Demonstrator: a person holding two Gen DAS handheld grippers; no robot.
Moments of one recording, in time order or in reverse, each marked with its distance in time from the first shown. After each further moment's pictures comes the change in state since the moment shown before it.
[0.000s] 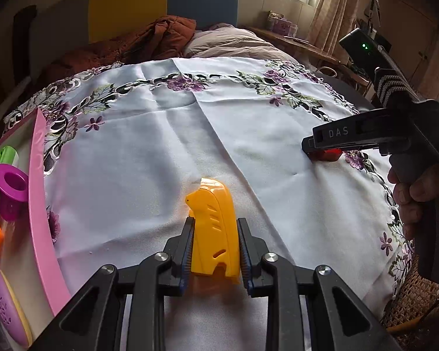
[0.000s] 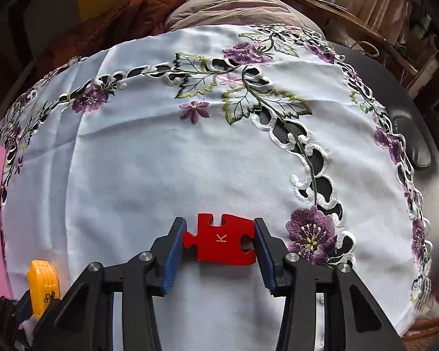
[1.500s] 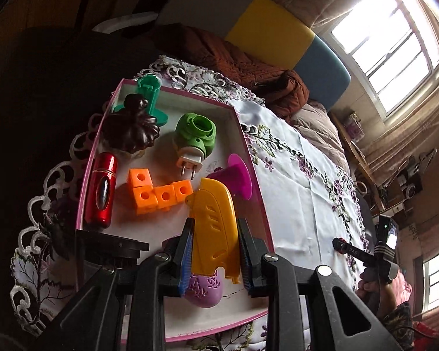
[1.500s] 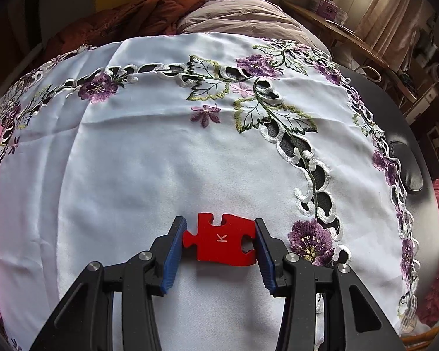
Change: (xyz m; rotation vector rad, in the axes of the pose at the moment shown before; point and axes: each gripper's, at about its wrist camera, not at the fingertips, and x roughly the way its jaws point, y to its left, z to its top) left arm -0.122 0.210 -0.047 -0.655 -0.122 -0.043; right arm 0.000 0.015 -0.005 -0.116 -0.052 -0.066
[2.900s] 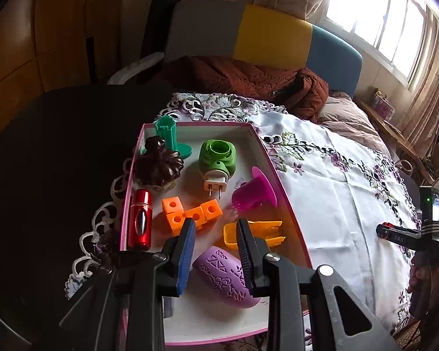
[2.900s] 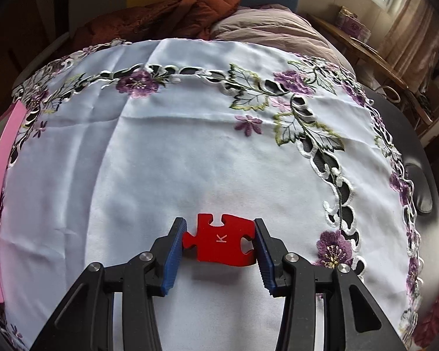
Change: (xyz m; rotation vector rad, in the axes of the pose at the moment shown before) left arm -0.018 -0.038 -0.014 0.237 -0.134 0.296; right arm -0.011 0.027 -0.003 -0.107 -0.040 0.083
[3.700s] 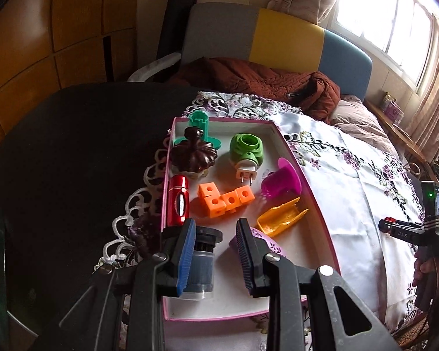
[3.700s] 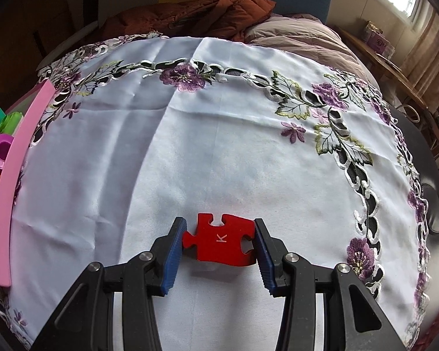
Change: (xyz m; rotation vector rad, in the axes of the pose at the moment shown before) left arm -0.020 0.032 -0.019 -0.034 -0.007 0.052; right arm -0.004 0.029 -0.004 -0.093 -0.011 0.074
